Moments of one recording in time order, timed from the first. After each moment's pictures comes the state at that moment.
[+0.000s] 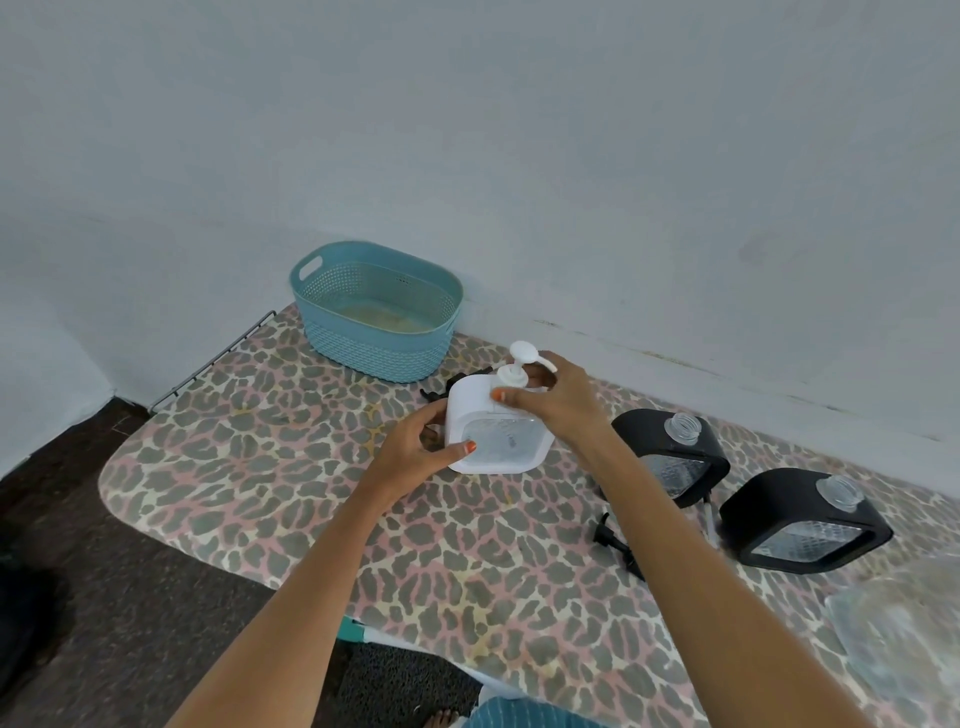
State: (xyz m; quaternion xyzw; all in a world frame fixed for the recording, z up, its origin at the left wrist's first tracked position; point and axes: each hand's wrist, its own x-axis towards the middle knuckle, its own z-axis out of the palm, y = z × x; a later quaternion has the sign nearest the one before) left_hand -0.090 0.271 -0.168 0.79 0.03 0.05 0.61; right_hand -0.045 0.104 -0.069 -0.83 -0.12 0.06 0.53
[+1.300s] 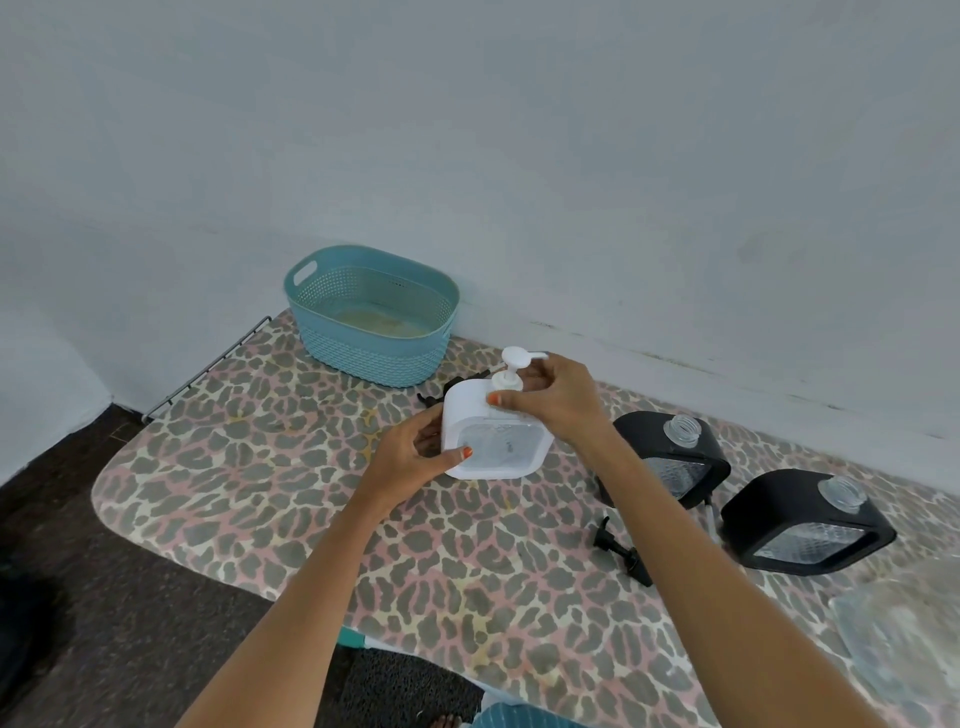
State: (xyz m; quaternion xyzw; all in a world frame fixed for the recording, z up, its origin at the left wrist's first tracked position) left_hand -0.094 0.269 -0.163 0.76 0.02 0.05 0.64; right_hand -0.039 0.102 -0.069 -0.84 -0.13 0.07 0.53
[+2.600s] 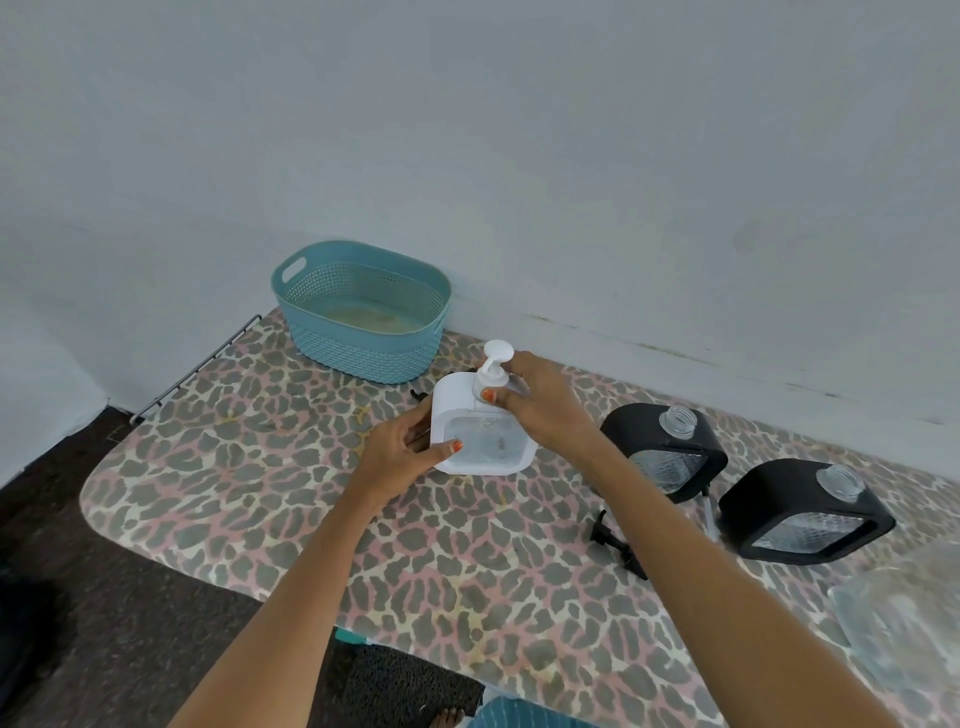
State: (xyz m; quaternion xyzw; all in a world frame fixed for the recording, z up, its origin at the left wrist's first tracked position) left_hand -0.091 0.274 -0.167 0.77 0.05 0.04 0.64; right_hand -0.040 0.110 -0.076 -0.90 -0.22 0.04 0.39
